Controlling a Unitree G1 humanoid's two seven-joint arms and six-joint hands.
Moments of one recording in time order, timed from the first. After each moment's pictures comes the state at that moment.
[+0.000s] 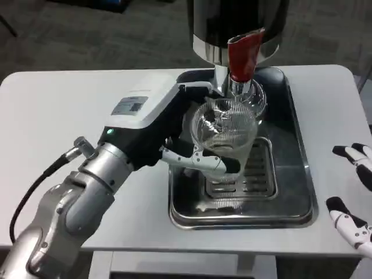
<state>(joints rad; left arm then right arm) -0.63 0.43 -0.17 0.18 0.60 -0.31 -0.08 0.18 -0.29 -0.24 -0.97 -0.83 0.30 0.67</state>
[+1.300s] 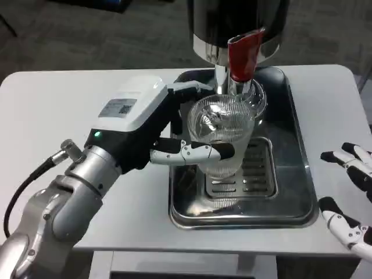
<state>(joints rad) -0.58 0.48 -0.17 0.07 0.60 -0.23 -0.10 0.18 -0.32 -0.20 -0.98 -0.80 0.33 0.64</state>
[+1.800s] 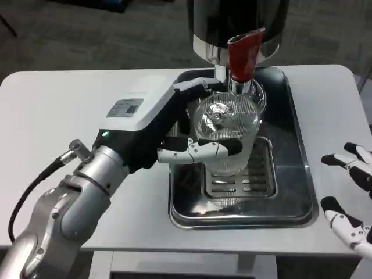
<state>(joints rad) -0.59 0.45 -0.17 0.09 0.59 -0.24 -0.10 0.19 -0.33 -0.22 -0.98 -0.78 0.33 0.64</state>
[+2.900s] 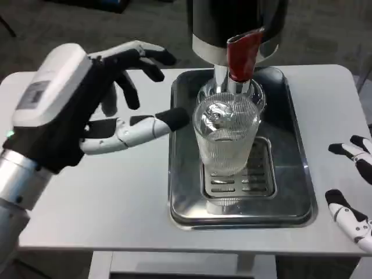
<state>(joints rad) -0.34 0.55 0.14 -0.30 0.33 -0.25 -0.15 0.20 -0.33 -0.22 -0.98 -0.75 0.34 0.58</state>
